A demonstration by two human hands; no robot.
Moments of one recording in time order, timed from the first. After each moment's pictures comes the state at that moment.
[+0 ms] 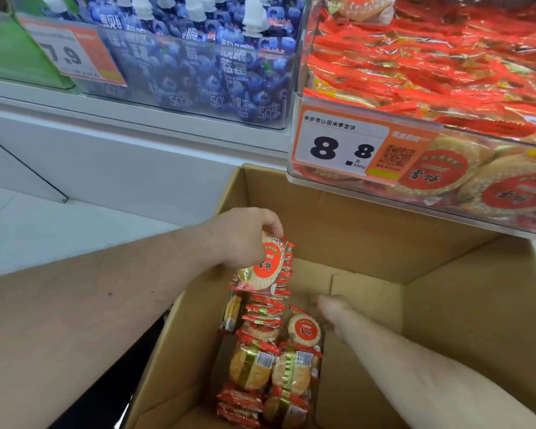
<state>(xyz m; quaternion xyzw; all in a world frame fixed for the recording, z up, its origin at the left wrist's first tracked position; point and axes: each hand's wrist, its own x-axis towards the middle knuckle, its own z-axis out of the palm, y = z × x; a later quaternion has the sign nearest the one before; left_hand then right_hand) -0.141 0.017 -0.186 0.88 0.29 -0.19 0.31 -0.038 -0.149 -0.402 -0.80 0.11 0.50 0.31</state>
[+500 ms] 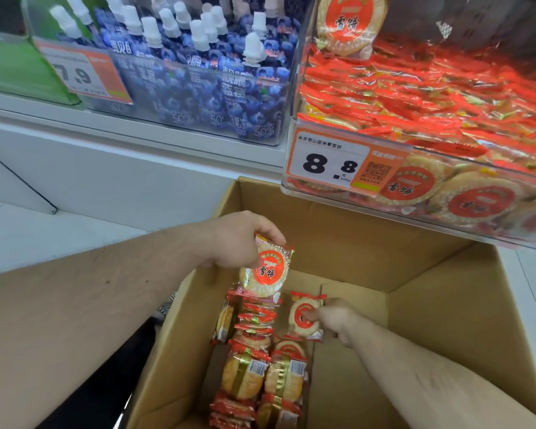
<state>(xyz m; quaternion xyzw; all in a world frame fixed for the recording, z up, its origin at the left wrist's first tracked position) -0.146 0.020 -0.173 0.83 0.28 -0.18 0.46 -0.022 -0.172 -0.381 -0.81 0.01 0.50 0.31</state>
